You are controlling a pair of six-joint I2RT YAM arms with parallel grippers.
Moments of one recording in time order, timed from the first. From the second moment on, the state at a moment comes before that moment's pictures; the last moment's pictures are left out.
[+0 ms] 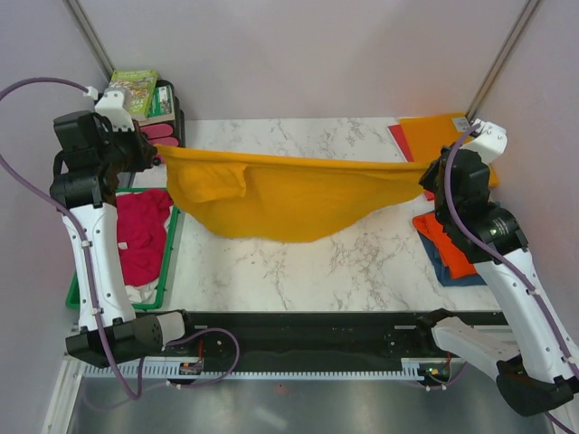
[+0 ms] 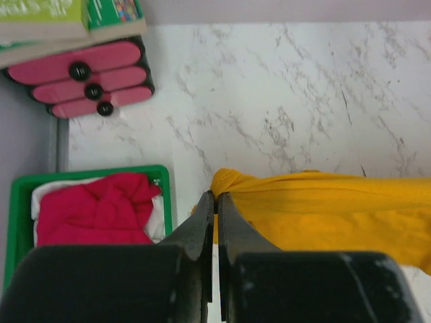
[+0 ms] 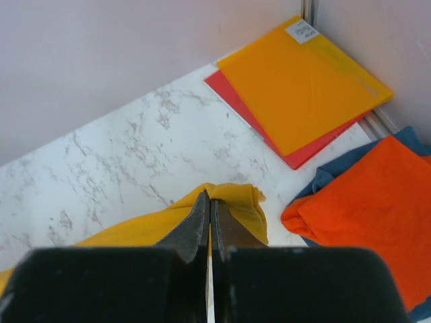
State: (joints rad) left arm 0.26 1.24 1.66 -0.82 0.37 0.08; right arm 0.39 0.99 1.36 -0.66 0.66 0.50
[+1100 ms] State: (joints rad) left arm 0.30 0.85 1.58 -0.91 0.34 0.08; right arm 0.39 0.78 1.20 -0.75 0.58 0.47
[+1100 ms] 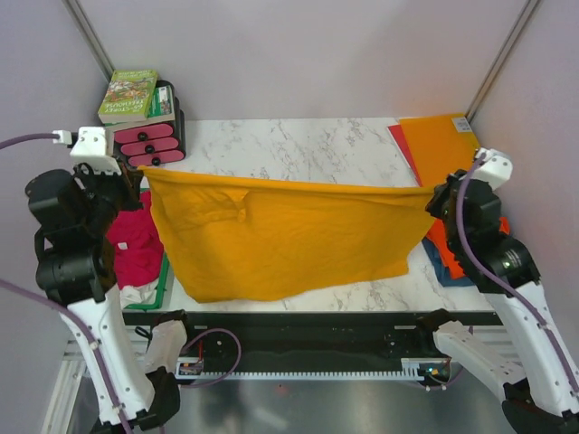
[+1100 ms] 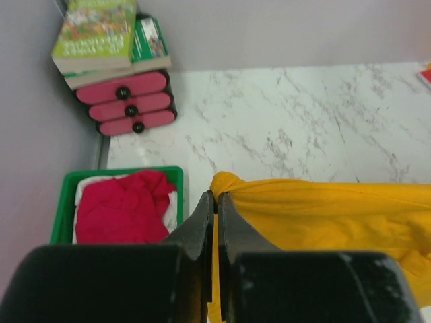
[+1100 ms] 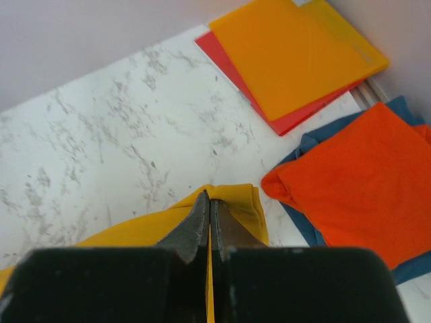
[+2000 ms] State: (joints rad) left arm 0.13 0.80 2.12 -1.07 0.19 0.05; right arm 0.39 0.71 1.57 -0.84 0.54 0.40
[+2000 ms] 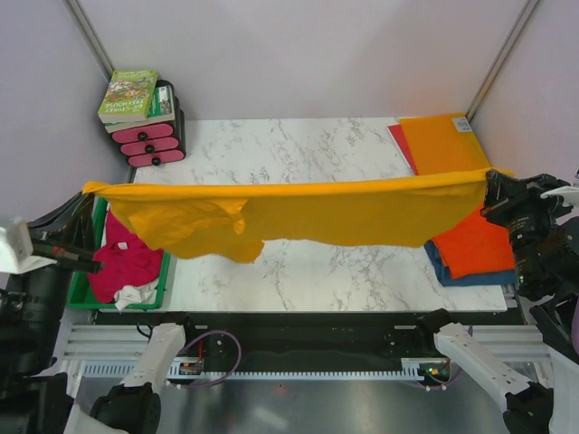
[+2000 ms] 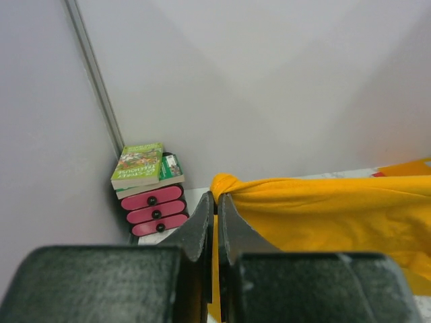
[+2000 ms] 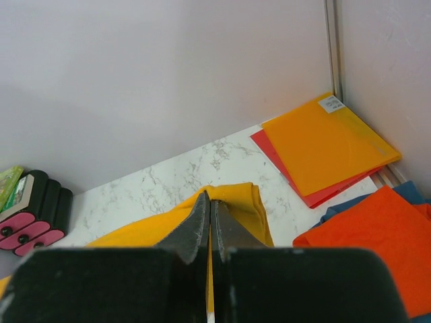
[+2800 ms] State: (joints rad) left arm 0.01 1.06 1.26 -0.68 0.09 0.07; right arm 0.38 1.15 1.05 -0.52 0.55 0.47
